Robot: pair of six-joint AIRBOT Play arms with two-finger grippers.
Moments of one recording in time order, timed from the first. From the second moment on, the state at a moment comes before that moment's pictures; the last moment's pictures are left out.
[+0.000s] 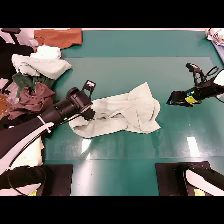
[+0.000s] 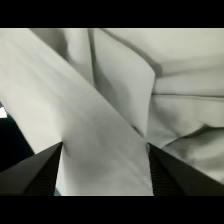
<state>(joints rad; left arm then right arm) -0.74 -1.39 1.13 1.97 -1.25 -2.12 -0.06 -1.10 1.06 -1.28 1.32 1.55</state>
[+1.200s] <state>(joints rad) -0.74 -0.99 1.05 2.03 -1.55 -2.30 -0.03 -1.18 1.06 -1.02 1.26 1.45</state>
